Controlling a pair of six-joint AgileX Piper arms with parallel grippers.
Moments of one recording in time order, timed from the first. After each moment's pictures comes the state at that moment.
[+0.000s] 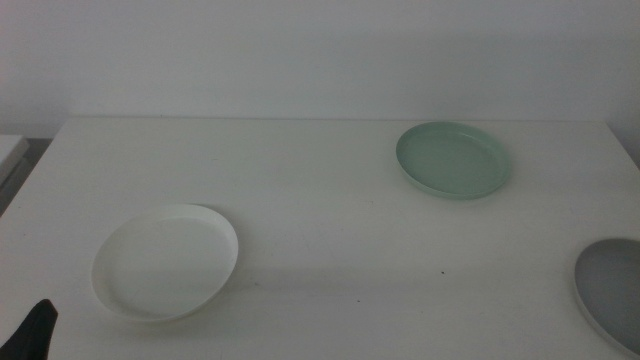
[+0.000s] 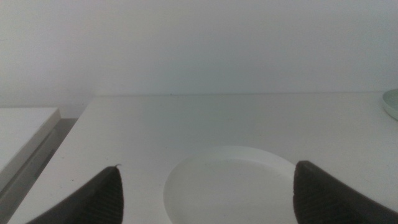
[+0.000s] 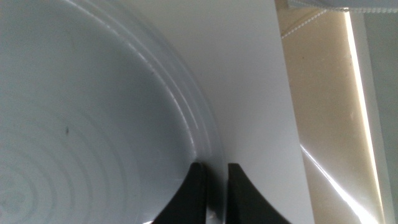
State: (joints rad) left arm -0.09 0.00 0.00 0.05 0.20 -0.10; right arm -0.44 1.87 -1.04 -0.13 0.84 -0.08
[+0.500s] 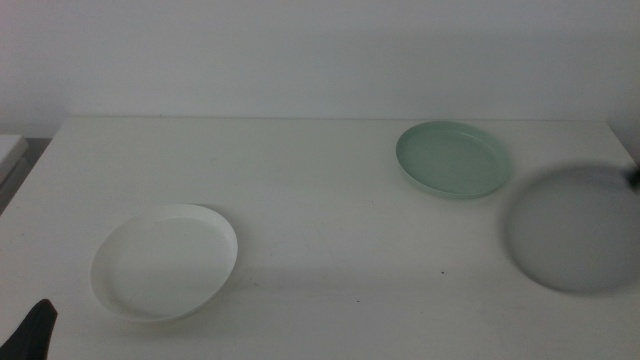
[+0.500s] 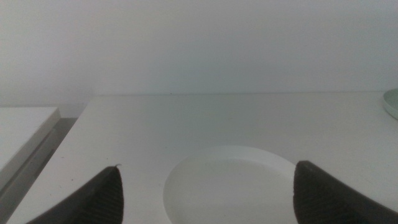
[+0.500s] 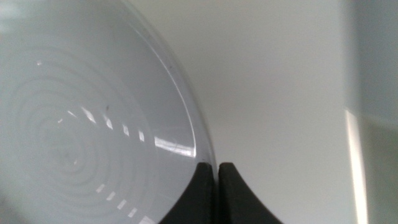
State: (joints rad) left arm -0.09 0.00 0.00 0.05 0.20 -0.10; right arm -0.14 1.63 -1.24 -0.08 1.08 -0.06
